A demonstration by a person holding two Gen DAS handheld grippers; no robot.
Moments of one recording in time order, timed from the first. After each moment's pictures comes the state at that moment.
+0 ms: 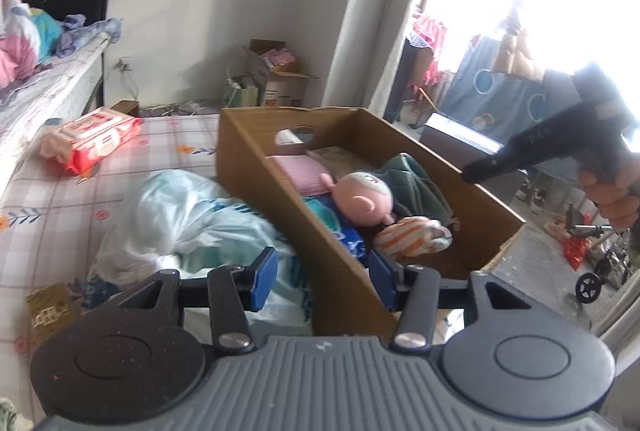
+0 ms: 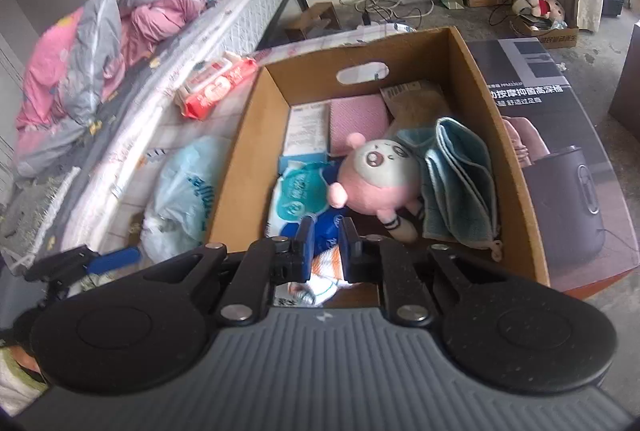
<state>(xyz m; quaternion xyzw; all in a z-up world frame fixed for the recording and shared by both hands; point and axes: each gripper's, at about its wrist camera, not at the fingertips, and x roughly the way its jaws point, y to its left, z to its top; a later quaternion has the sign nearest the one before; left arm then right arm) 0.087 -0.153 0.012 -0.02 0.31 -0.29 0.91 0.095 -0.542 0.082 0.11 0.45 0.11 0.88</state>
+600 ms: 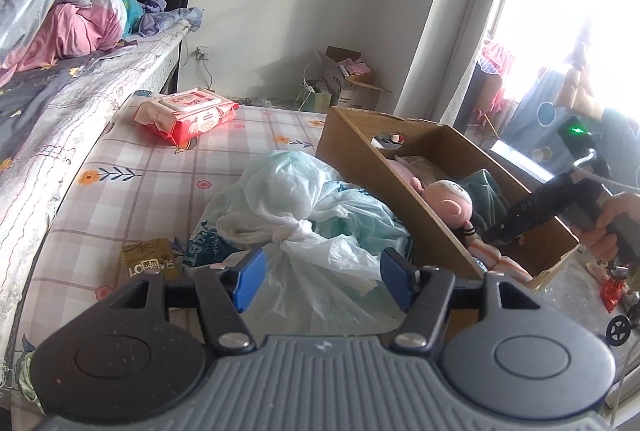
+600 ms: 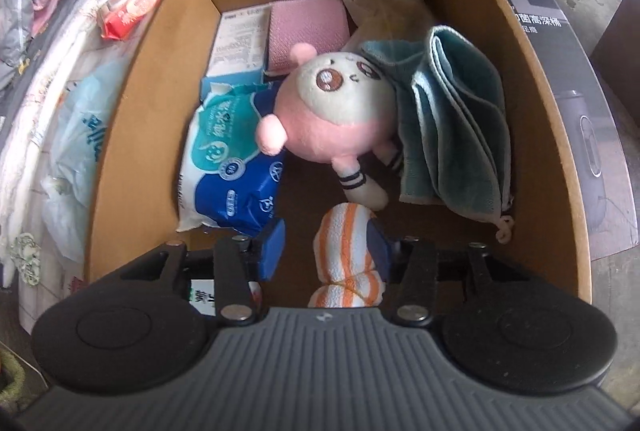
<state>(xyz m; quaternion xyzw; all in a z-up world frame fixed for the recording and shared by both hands) 0.072 -0.073 0.013 -0.06 0.32 -0.19 0.93 0.171 -0.514 -0.008 0.06 0.57 0.06 0.81</state>
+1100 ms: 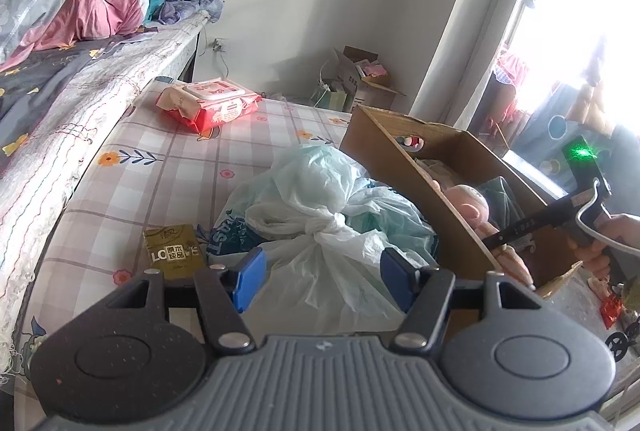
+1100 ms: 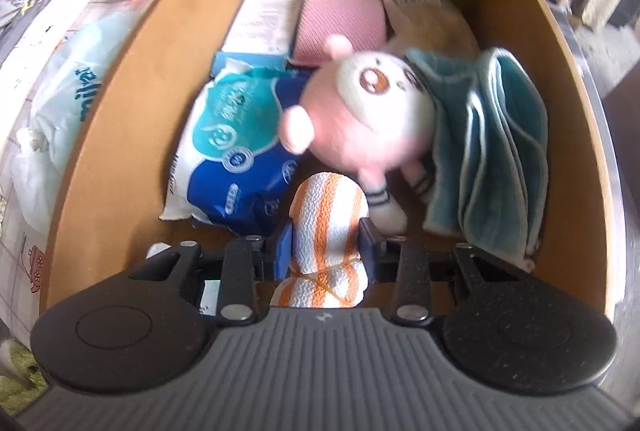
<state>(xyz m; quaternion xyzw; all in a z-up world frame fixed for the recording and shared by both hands) 0.074 -0.051 0.005 -0.09 0.33 -0.18 0.92 0.174 -0.472 -0.025 -0.03 0.55 0.09 0.83</state>
